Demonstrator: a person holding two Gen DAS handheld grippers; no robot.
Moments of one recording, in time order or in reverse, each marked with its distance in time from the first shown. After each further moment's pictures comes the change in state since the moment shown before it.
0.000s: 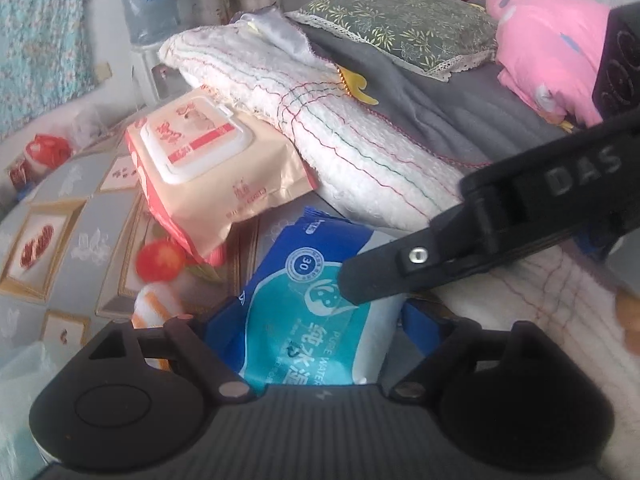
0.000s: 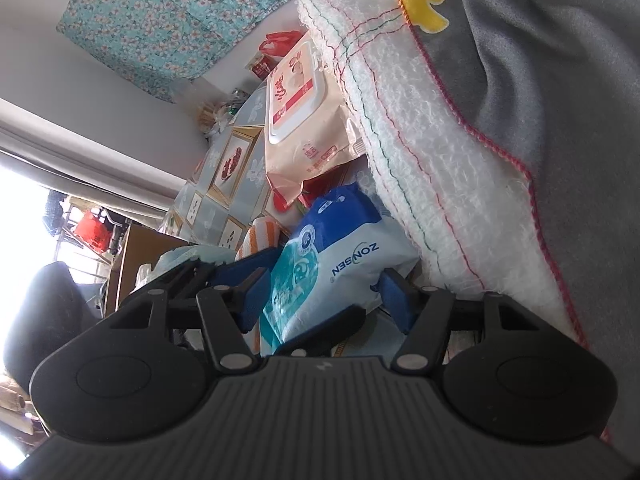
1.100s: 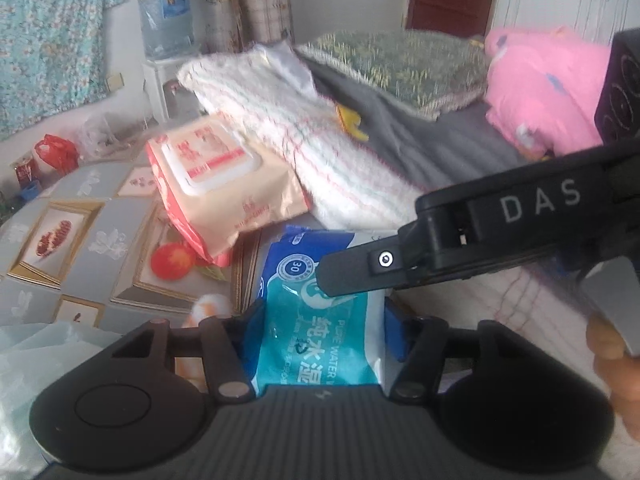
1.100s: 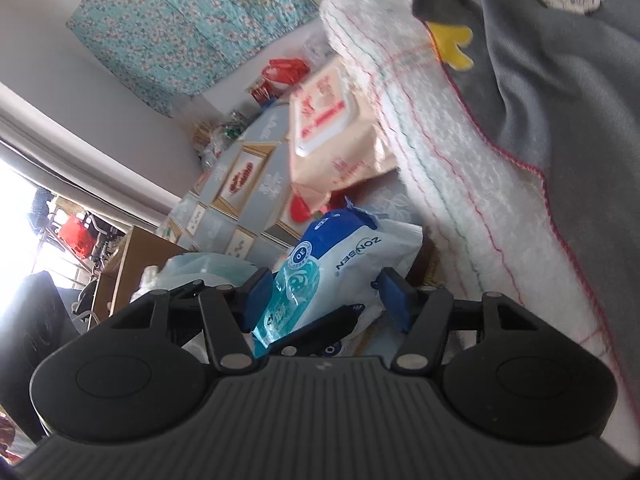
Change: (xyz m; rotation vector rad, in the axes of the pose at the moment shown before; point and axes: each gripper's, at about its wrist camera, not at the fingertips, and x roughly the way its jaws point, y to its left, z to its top) left arm -0.045 -0.004 -0.012 -0.051 -0.116 -0.005; right arm -0.017 0.043 -0.021 -0.083 -0.112 -0.049
